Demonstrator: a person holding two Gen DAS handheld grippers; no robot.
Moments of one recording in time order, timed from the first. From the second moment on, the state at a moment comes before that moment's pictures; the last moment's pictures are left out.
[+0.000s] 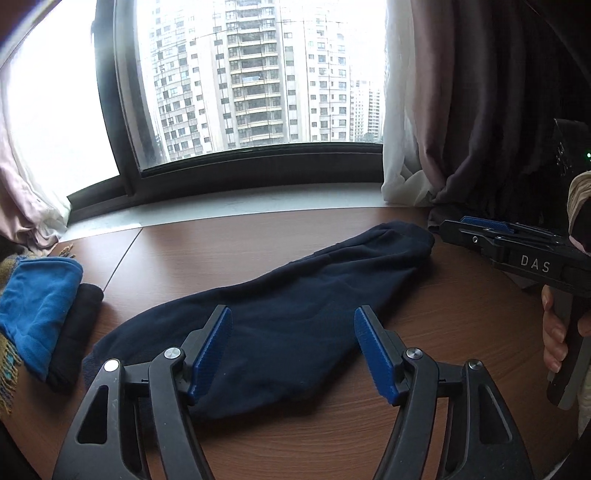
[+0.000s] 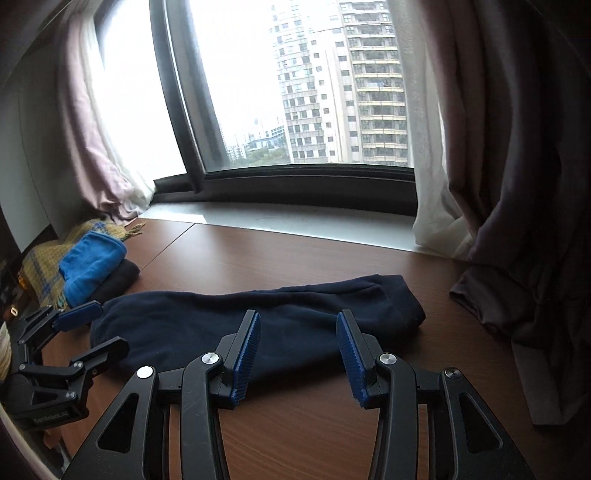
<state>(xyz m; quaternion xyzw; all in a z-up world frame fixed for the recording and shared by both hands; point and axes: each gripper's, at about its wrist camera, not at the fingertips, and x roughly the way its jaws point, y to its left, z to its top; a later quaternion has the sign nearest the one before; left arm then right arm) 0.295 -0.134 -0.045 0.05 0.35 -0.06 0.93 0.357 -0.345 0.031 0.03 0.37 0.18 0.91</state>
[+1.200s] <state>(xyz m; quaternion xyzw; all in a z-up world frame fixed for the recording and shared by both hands) 0.399 -0.233 -0.127 0.13 0.43 -0.13 0.88 0.452 -0.452 -0.101 0.26 0.42 0.11 0.87</state>
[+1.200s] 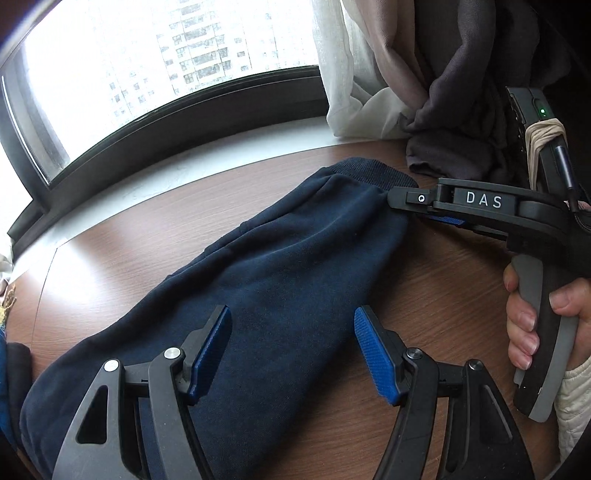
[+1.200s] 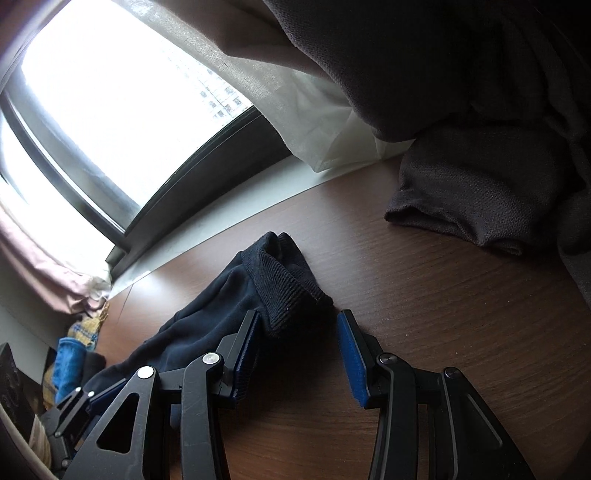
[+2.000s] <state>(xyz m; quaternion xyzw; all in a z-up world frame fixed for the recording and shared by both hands) 0.410 -0.212 -0.112 0.10 0.42 -0.11 0.90 0.471 -0.441 -0.094 0.27 0.41 0.07 0.87</state>
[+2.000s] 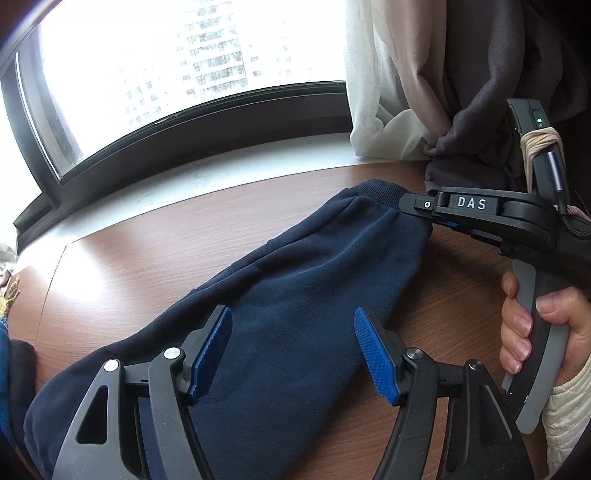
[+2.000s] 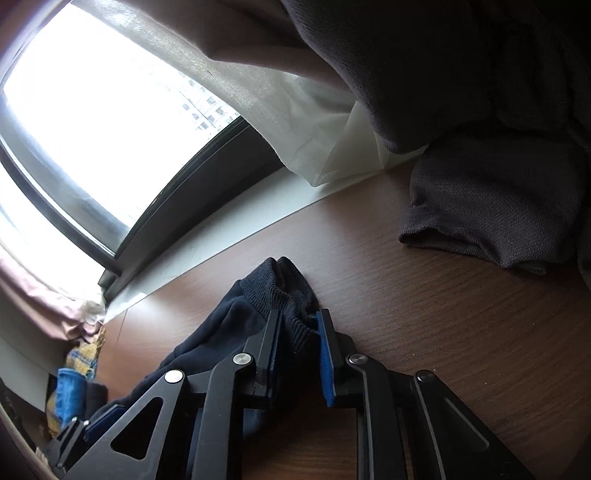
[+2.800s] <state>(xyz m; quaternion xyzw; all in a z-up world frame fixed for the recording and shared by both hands) 0.365 -0.068 -0.058 -0.02 0.38 0.01 0.92 0.402 -0.304 0.058 0.04 0.28 0.23 0.93</state>
